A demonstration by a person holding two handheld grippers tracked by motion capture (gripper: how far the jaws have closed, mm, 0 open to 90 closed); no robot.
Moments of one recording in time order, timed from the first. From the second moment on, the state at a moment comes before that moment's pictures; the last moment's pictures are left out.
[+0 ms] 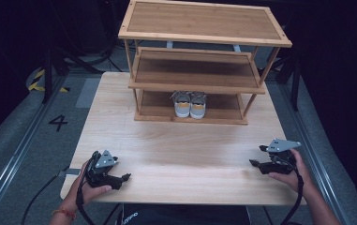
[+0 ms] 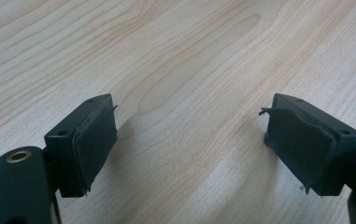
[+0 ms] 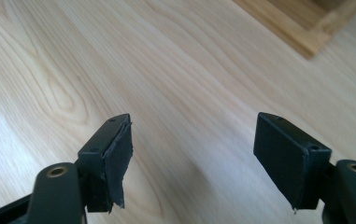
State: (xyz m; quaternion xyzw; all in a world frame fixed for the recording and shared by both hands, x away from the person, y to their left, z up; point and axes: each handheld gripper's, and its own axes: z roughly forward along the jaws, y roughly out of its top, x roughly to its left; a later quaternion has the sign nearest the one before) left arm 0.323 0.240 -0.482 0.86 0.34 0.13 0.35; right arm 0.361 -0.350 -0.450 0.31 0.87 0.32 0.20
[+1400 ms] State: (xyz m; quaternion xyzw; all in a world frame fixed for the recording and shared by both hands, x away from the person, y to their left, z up) left arm 0.323 0.240 -0.482 0.86 0.35 0.13 0.35; right arm 0.324 -0.419 -0.487 0.44 0.80 0.37 0.19
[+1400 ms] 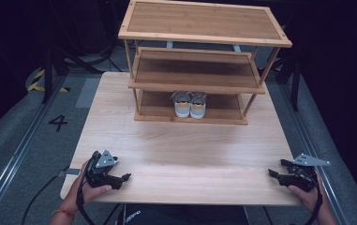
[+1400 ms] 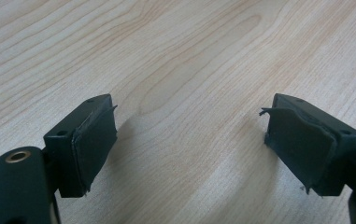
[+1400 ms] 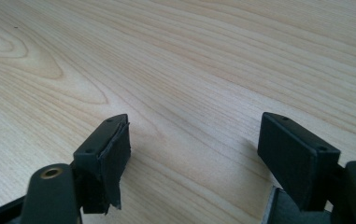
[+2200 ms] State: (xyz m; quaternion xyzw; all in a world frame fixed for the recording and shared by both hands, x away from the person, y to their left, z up) left arm 0.325 0.239 -0.482 0.86 0.35 0.13 0.34; right arm 0.324 -0.419 -0.487 0.45 0.79 0.36 0.20
